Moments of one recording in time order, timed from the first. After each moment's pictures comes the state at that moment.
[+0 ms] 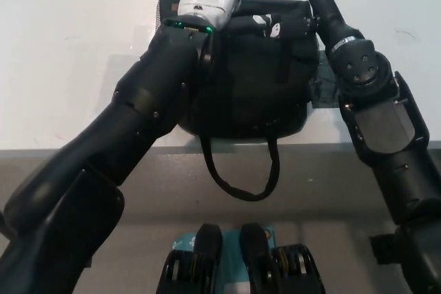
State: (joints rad) left_arm -1.23 0.12 -0.60 0.87 0.91 0.30 -0.20; right_arm -0.99 -0.10 0.08 0.68 -0.25 0.12 0.03
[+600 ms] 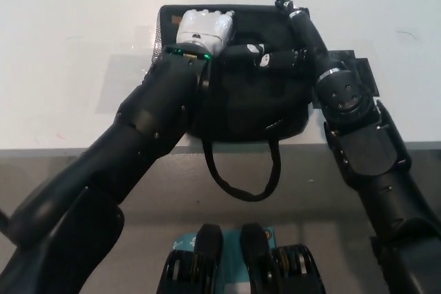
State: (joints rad) left_arm -1.15 0.12 -0.64 0.89 0.92 0.30 -0.17; right_arm -0.94 -0.04 0.07 0.76 -0.23 0.09 0.00
